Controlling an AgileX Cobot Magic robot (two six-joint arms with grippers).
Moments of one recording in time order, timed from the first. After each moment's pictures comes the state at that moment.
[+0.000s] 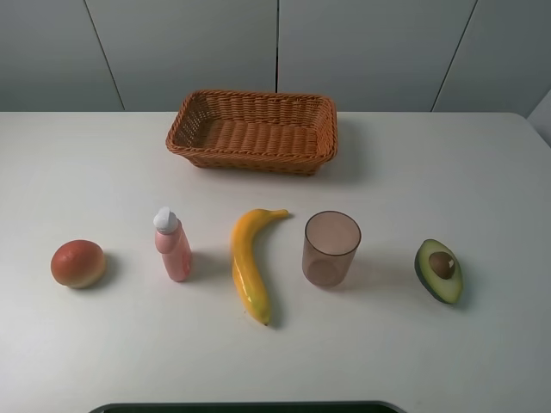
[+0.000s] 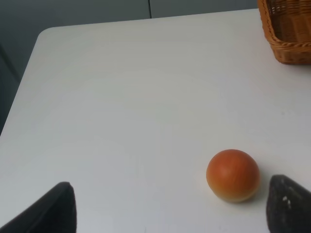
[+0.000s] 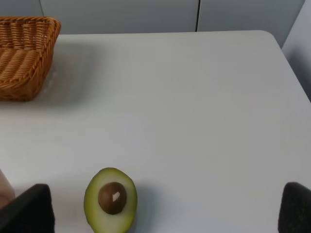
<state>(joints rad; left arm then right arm) -0.20 0.00 -0.51 0.09 1.08 -0.05 -0.12 0.00 -0.51 0.06 1.10 -0.09</state>
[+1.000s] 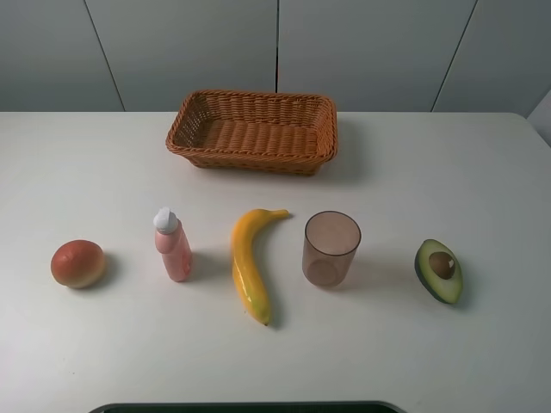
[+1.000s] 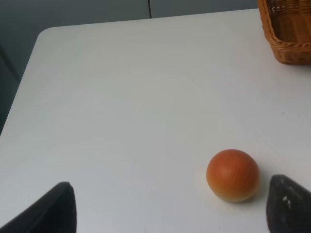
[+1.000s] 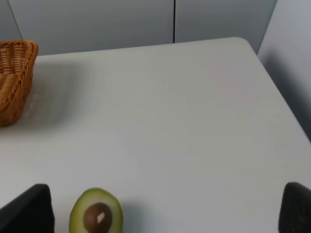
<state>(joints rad) -0.20 0.00 -0.51 0.09 1.08 -0.05 -0.12 0.00 -0.53 -0.01 1.07 0.01</state>
